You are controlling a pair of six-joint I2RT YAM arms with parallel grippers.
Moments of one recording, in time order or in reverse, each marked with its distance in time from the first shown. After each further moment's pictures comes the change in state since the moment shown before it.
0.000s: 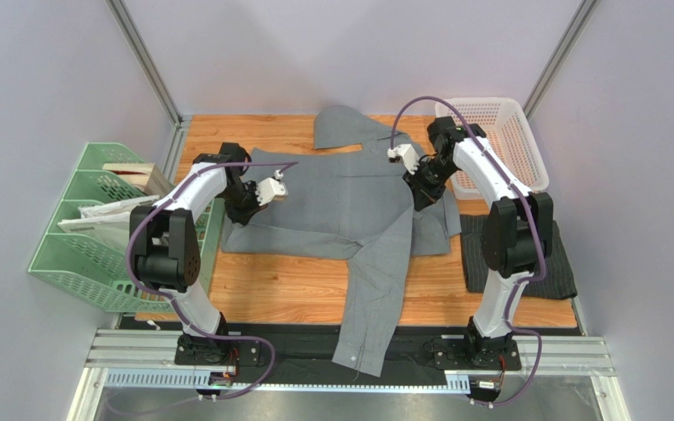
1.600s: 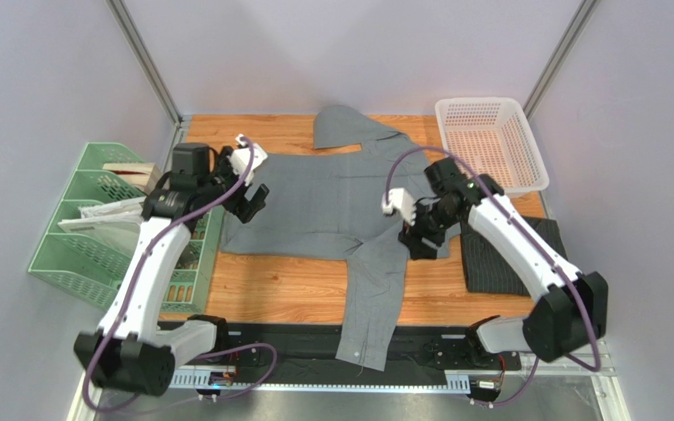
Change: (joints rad) left arm -0.022 -0.537 -0.116 0.214 0.182 -0.456; right arm 0.135 -0.488 -0.440 0.074 0.001 -0.060
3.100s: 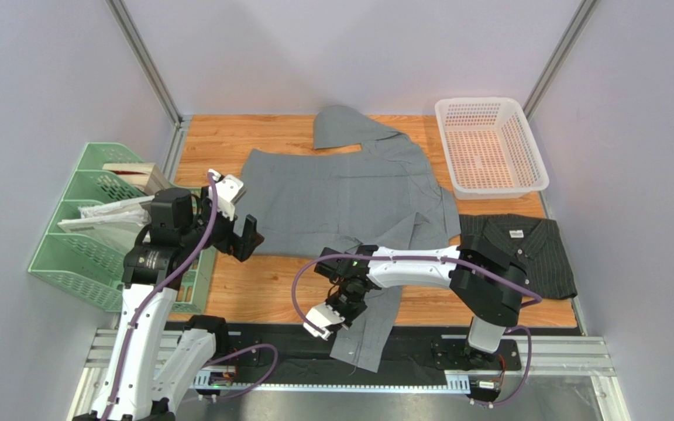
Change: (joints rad) left arm 0.032 -0.442 -0.195 -0.079 0.067 -0.348; right arm 0.827 0.352 -0.165 0.442 -0.107 -0.368
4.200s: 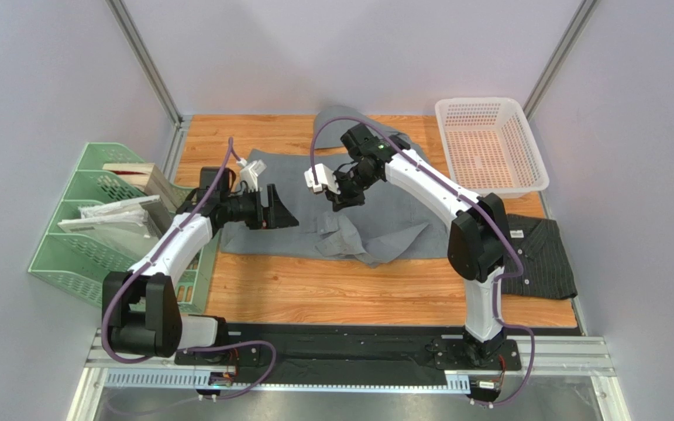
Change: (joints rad) left arm 0.010 0.563 -0.122 0.446 0.365 -0.482; right arm -0.510 0.238 0.753 -0.284 -0.072 0.105
